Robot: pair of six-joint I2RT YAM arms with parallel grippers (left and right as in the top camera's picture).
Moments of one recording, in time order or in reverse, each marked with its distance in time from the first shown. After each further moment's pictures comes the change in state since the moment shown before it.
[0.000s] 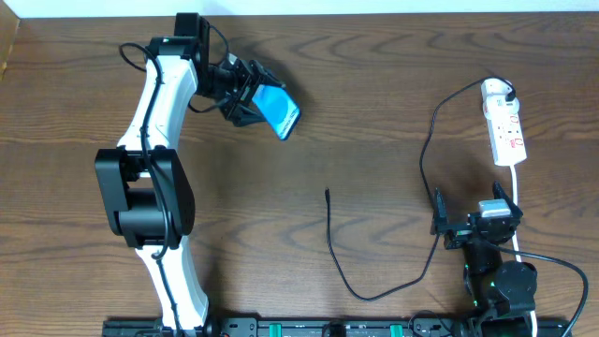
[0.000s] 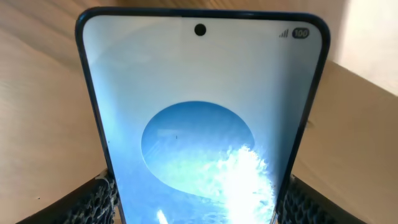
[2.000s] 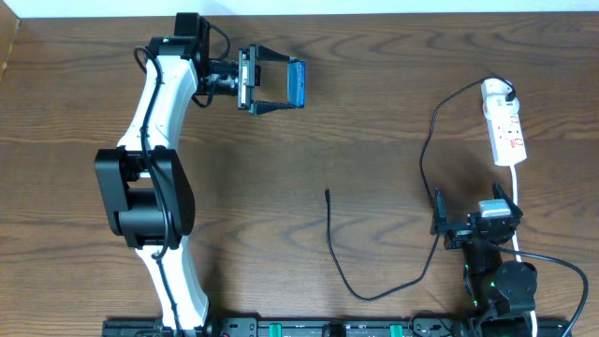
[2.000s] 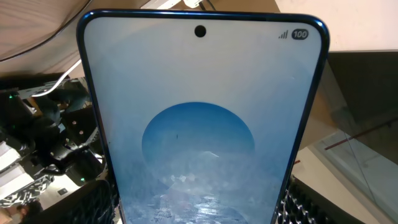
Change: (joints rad) left arm 0.000 0.000 0.000 0.000 0.549 -0.430; right arm 0.000 0.000 0.000 0.000 0.000 0.000
